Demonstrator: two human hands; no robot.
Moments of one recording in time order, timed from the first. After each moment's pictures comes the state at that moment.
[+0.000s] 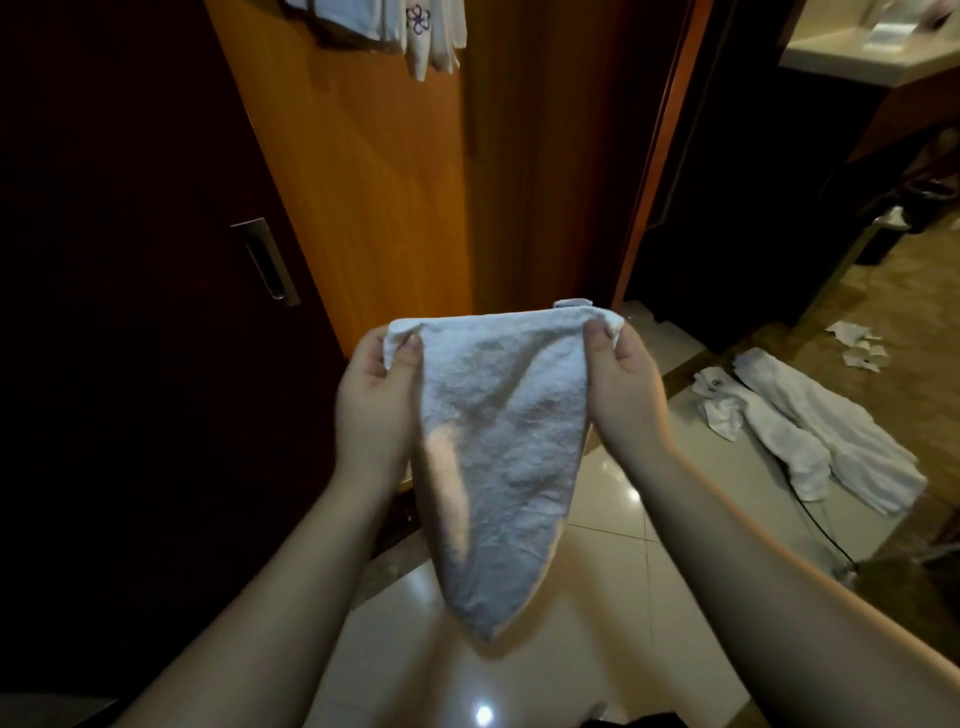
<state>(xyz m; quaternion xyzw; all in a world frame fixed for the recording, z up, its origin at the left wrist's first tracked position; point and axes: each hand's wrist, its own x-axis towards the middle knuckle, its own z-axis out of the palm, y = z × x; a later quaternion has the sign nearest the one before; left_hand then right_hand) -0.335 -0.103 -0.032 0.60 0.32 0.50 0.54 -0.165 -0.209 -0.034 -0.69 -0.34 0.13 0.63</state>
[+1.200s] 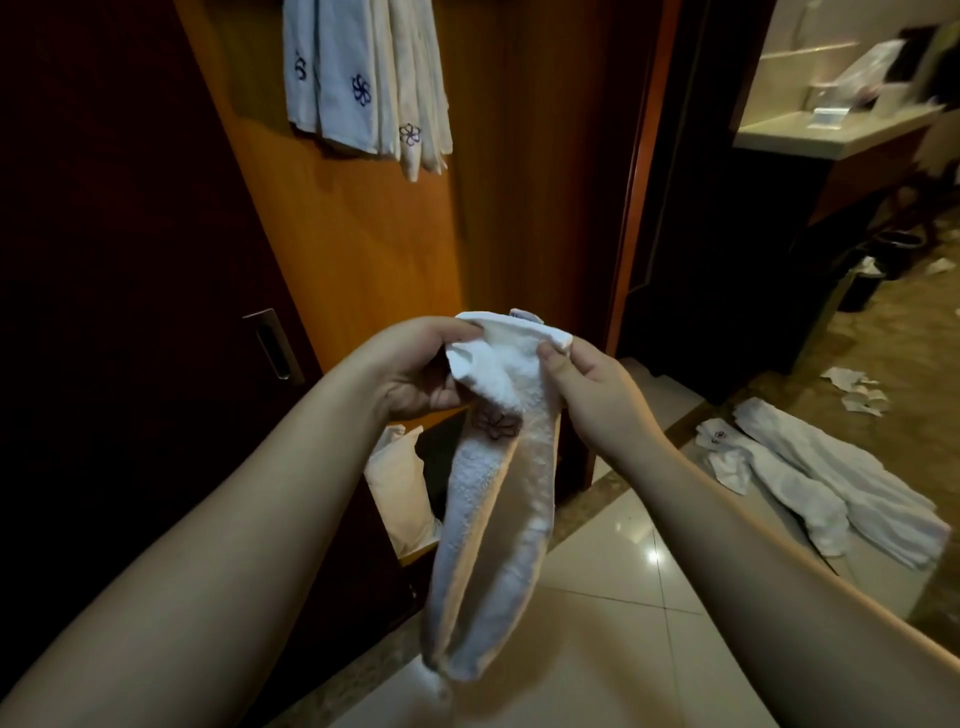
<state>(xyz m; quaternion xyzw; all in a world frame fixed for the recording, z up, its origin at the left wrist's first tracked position) -0.271 -0.045 0.073 0.53 0.37 0.10 0.75 -0.141 -0.197 0.016 -0.64 -0.45 0.18 0.59</state>
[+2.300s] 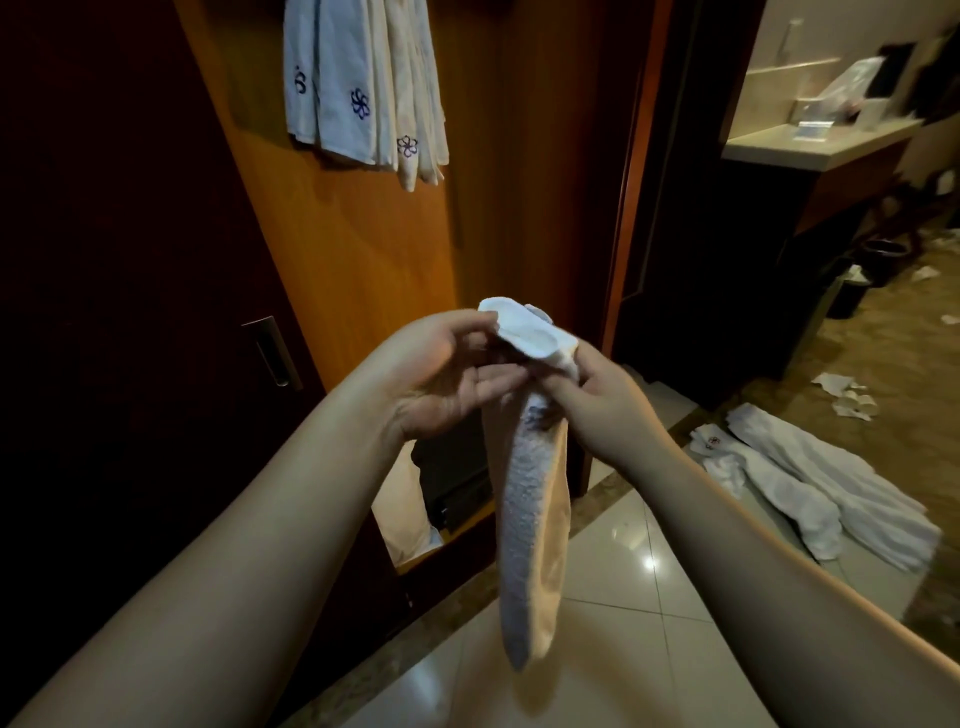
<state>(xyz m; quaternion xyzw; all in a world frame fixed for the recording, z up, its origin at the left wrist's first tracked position) -0.283 -0.085 0.092 0.41 0.24 0.10 0.87 -0.146 -0.210 0.026 -0.66 -0.51 0.15 0.54</state>
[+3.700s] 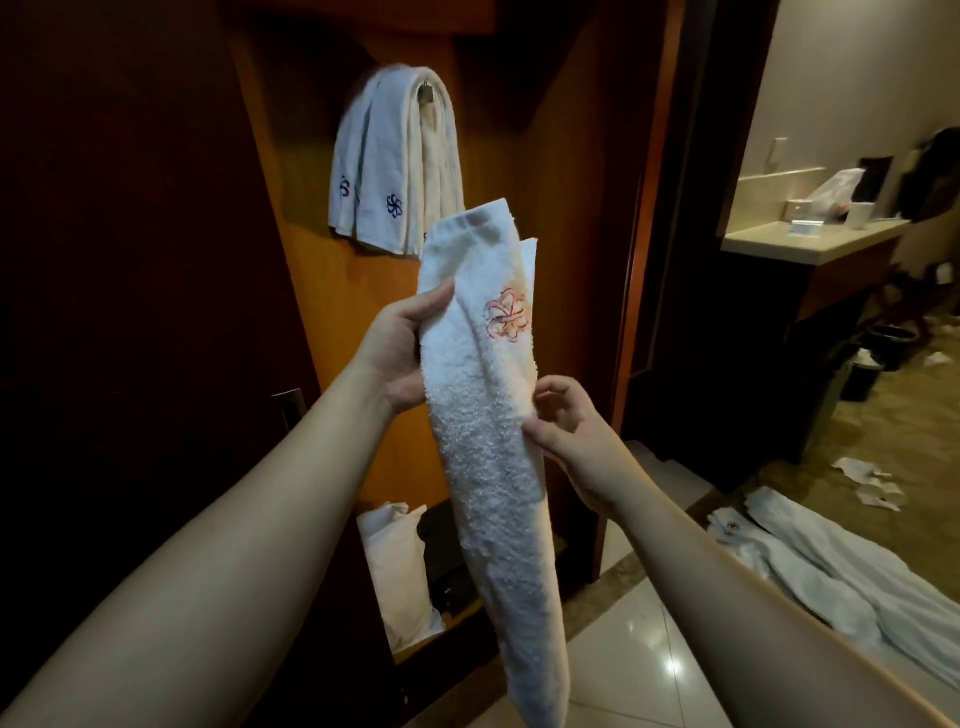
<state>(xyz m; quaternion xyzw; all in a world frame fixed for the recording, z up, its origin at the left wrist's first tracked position) -0.267 -0.022 0.141 0.49 0.07 0.25 0.83 -0.125 -0.165 0.034 -0.49 -0.48 0.30 0.66</state>
